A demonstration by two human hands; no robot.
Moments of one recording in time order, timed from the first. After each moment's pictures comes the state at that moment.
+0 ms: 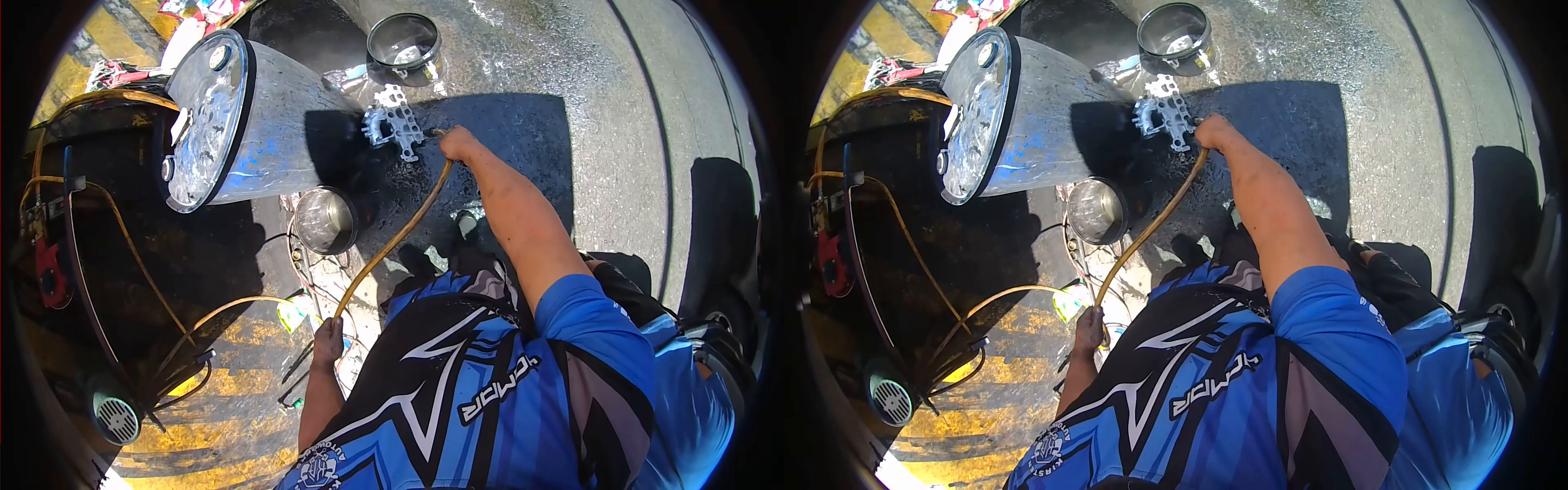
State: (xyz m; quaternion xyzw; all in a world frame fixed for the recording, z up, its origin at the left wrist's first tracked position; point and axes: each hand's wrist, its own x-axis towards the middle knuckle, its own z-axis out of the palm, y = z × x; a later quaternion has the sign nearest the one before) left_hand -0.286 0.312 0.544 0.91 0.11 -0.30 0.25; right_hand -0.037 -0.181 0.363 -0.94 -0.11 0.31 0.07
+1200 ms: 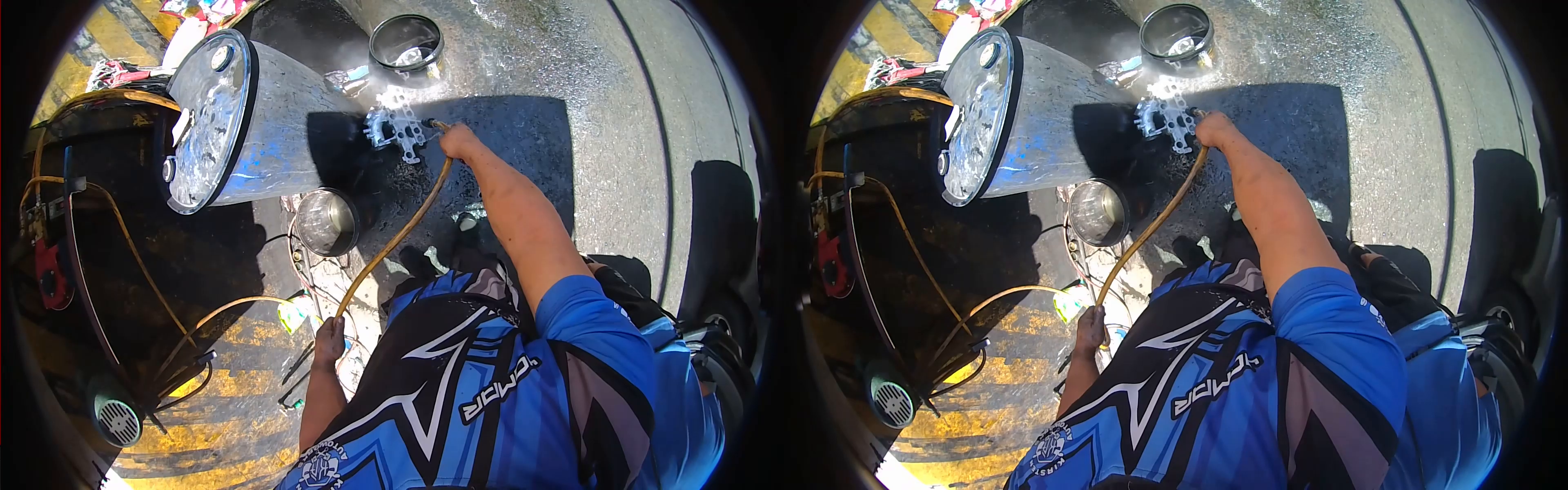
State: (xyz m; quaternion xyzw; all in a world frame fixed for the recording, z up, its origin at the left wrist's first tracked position) left_hand -0.277 0.315 0.538 0.91 0.11 -0.32 0.25; right_hand -0.026 -0.182 0.356 -0.96 -0.09 0.26 0.08
